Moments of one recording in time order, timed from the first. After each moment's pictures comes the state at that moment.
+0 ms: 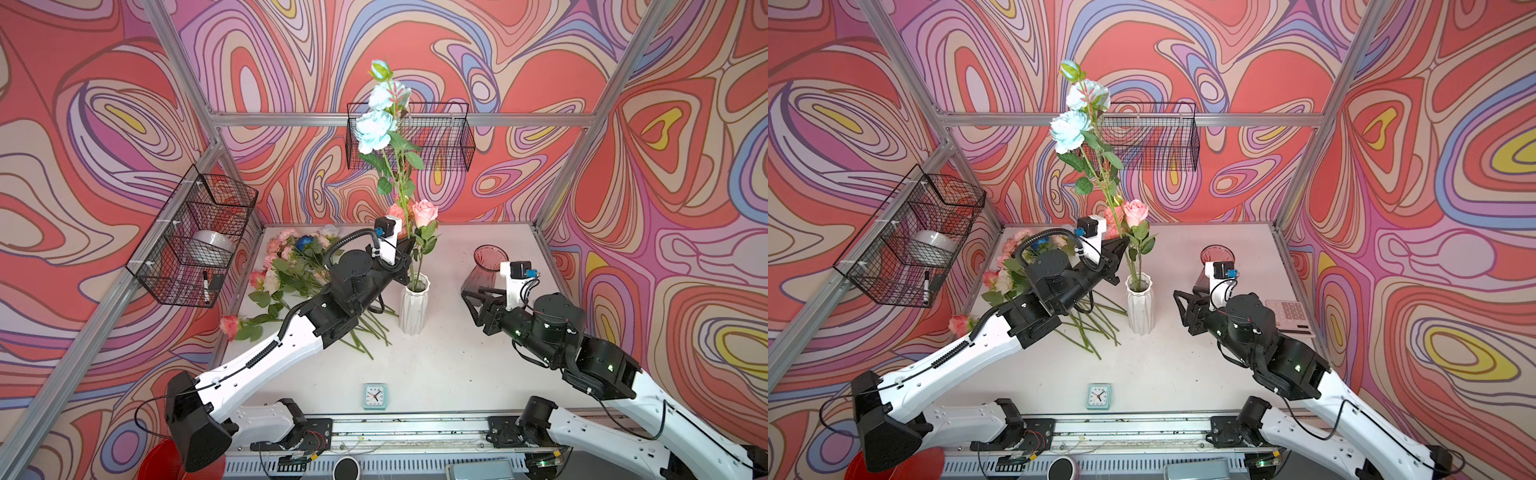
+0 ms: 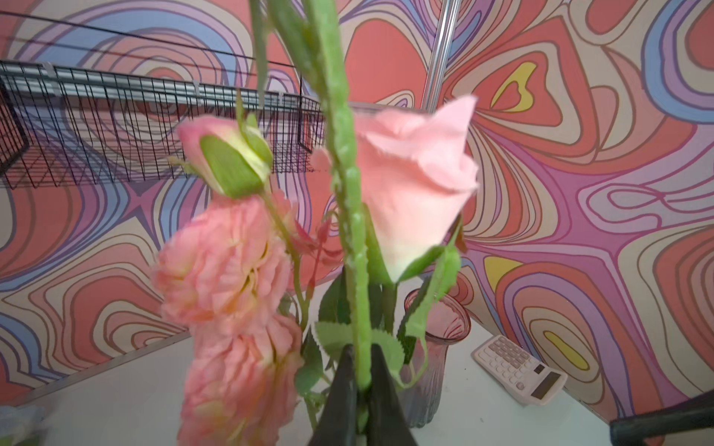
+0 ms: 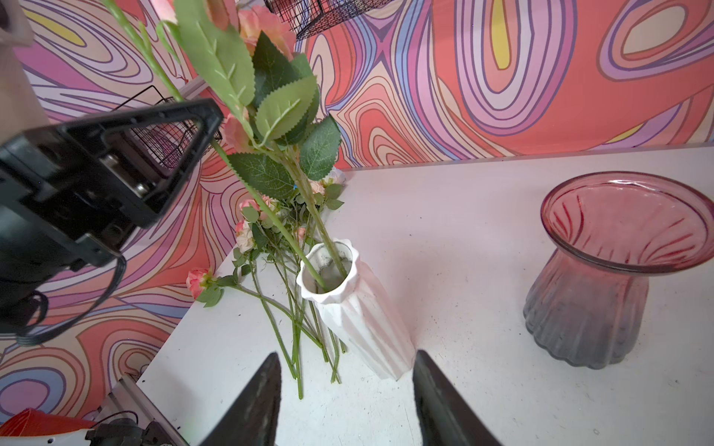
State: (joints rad) left arm -0.83 1.24 1.13 0.14 -0.17 -0.15; right arm 0.84 0.72 1.00 -0.56 0.27 0.49
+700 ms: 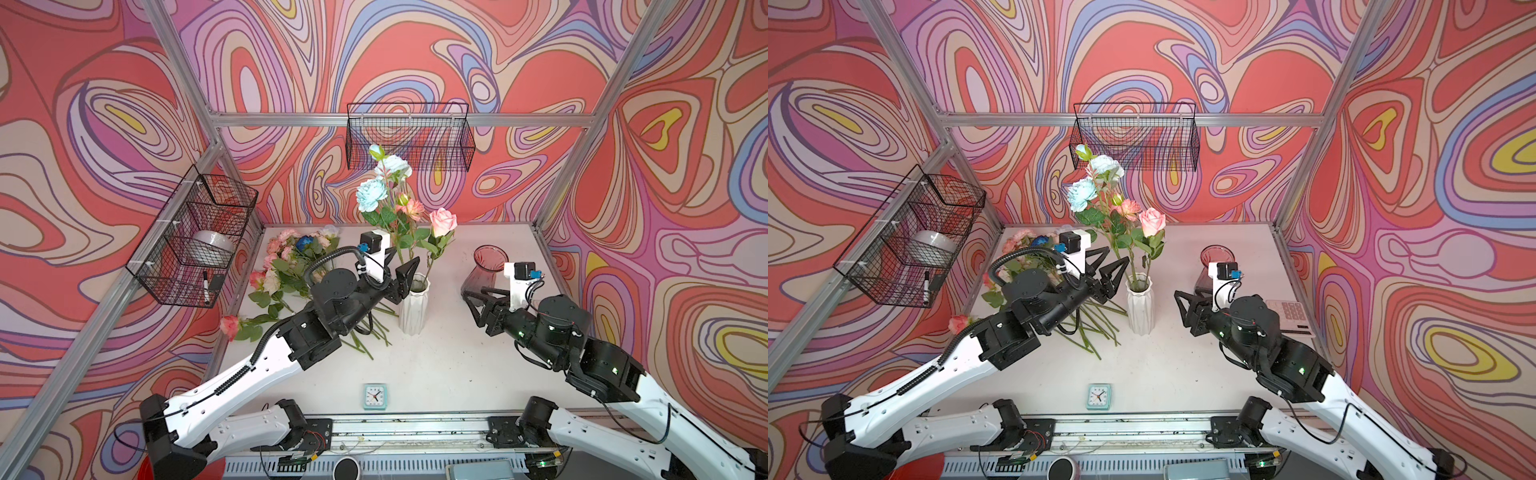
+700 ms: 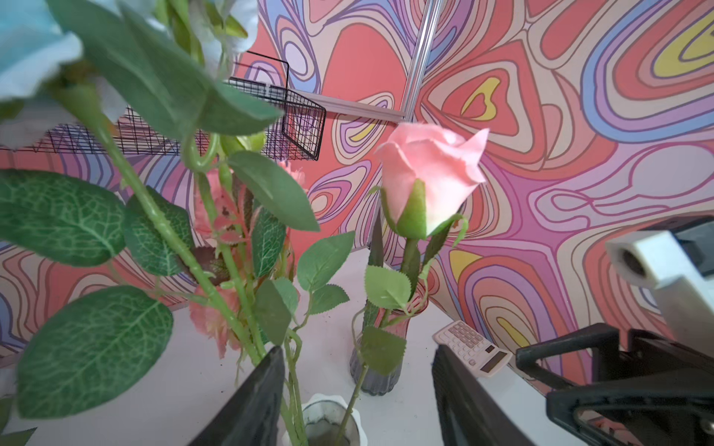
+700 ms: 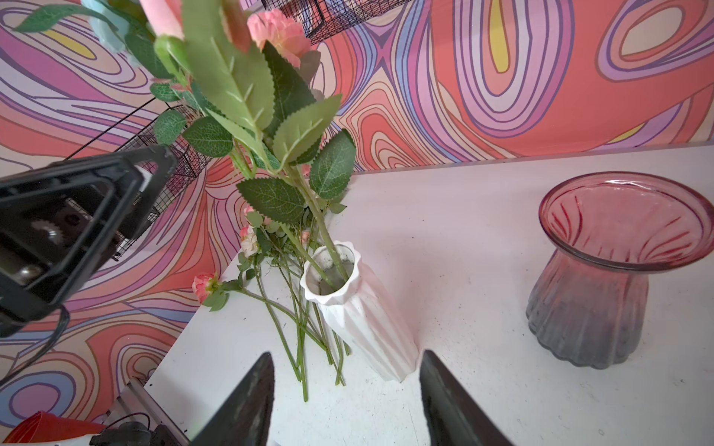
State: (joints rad) left arm -0.90 1.05 1.07 0.04 -0.20 -0.24; right arm 0.84 0.71 1.00 -0.56 0.26 0.51
